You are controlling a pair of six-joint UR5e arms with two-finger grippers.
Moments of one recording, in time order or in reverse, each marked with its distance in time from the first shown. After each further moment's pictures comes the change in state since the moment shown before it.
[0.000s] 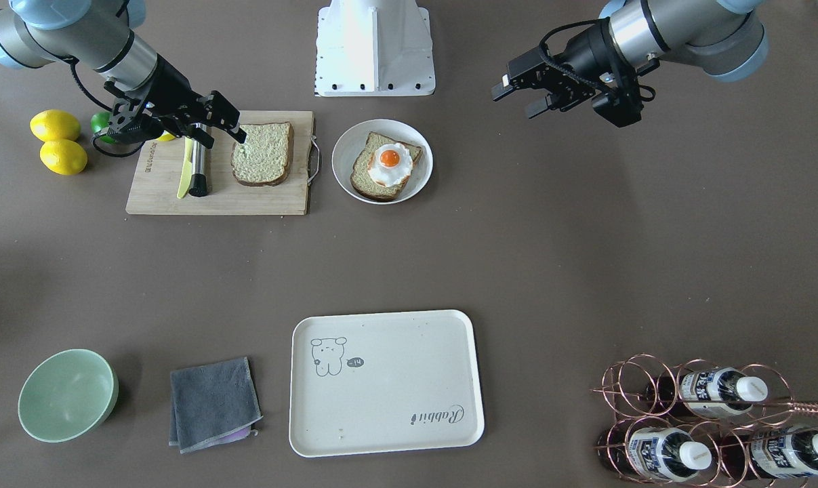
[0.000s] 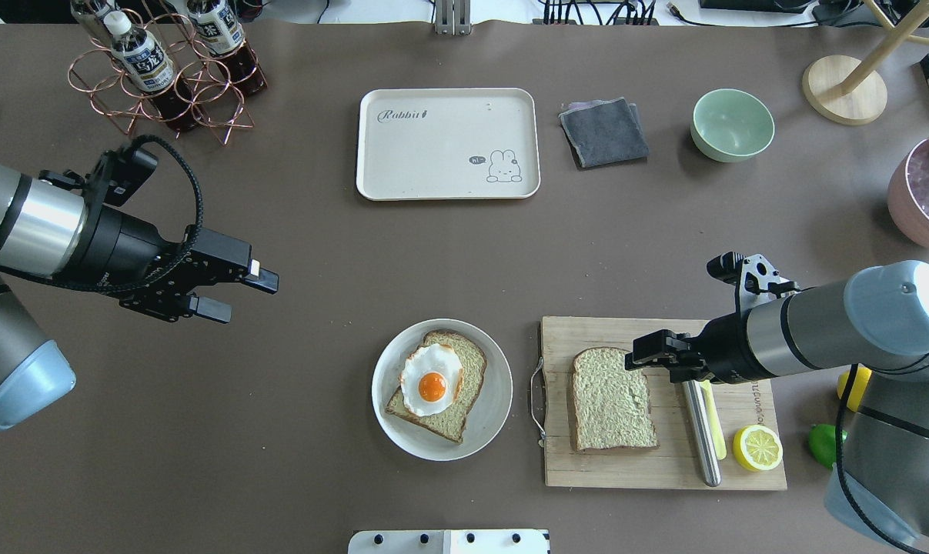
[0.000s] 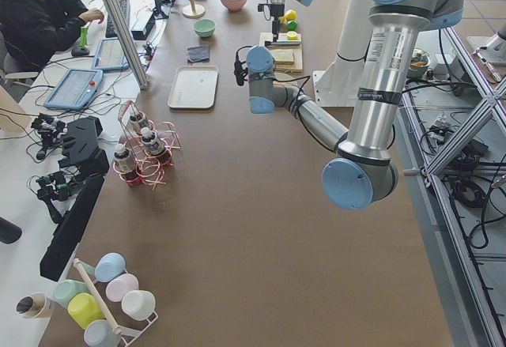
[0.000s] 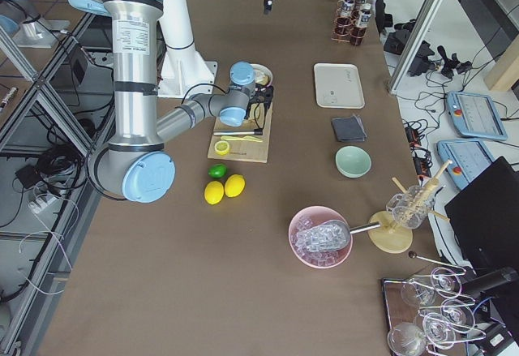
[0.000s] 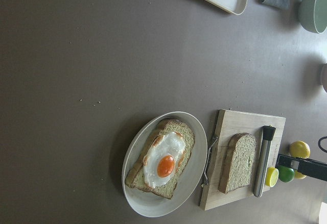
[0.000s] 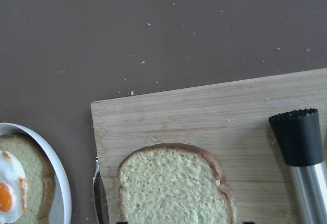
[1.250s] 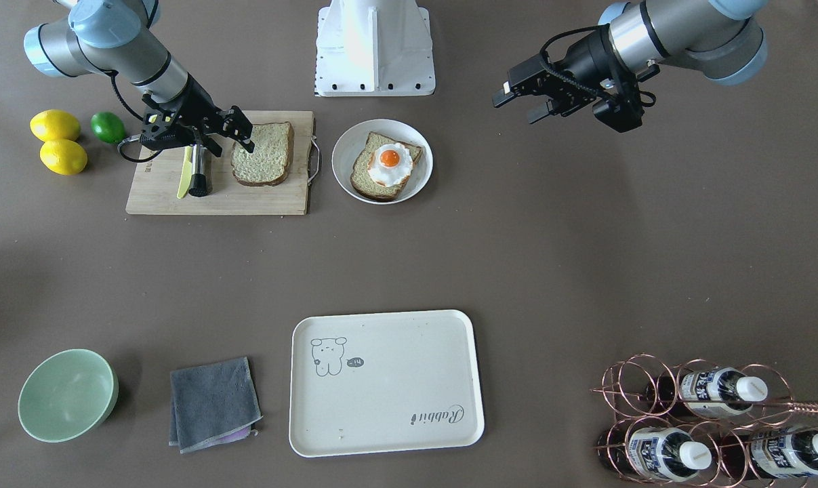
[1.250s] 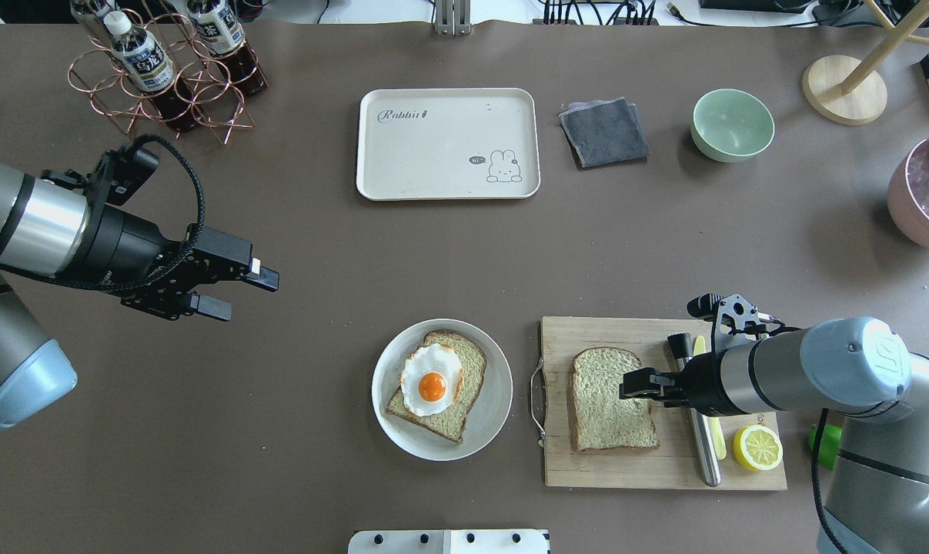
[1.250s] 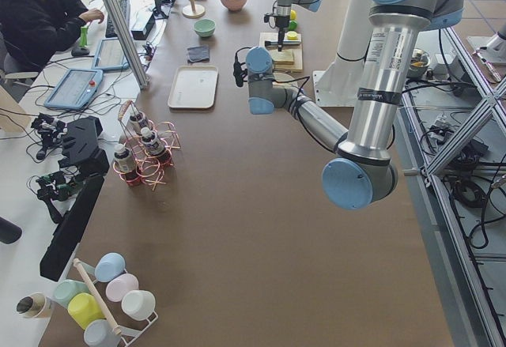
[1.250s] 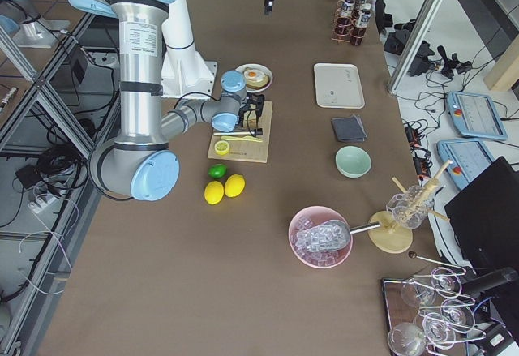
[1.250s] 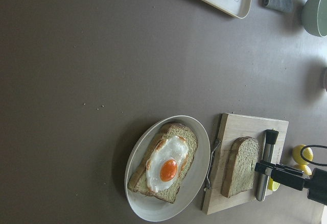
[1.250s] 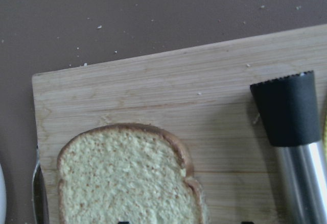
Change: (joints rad) left arm 0.000 -0.001 0.008 0.000 0.007 0.002; right arm -0.111 -0.011 -0.038 -0.001 -0.136 -0.004
